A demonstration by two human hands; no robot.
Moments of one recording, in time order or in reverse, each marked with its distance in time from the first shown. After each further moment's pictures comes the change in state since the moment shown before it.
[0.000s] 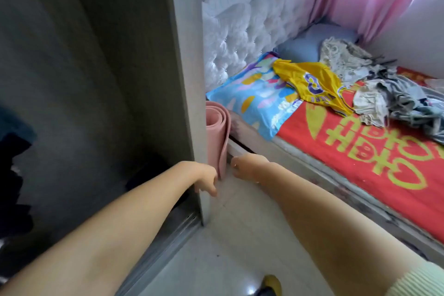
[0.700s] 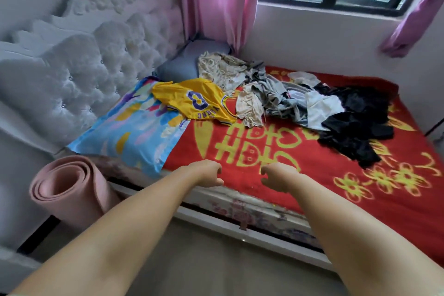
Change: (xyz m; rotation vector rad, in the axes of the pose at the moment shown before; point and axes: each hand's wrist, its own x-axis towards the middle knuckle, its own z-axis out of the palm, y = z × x) left_hand 0.151 0.406 -0.128 0.229 0.275 0.394; right_hand -0.213 0.438 0.047 0.195 0.044 0.606
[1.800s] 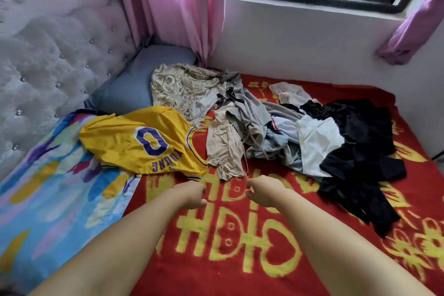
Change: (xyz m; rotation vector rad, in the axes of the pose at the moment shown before) left_hand 0.397 -0.031 -0.158 0.070 -0.123 0.013; right_hand 0.342 0.166 -0.118 0.056 -0.035 0.051
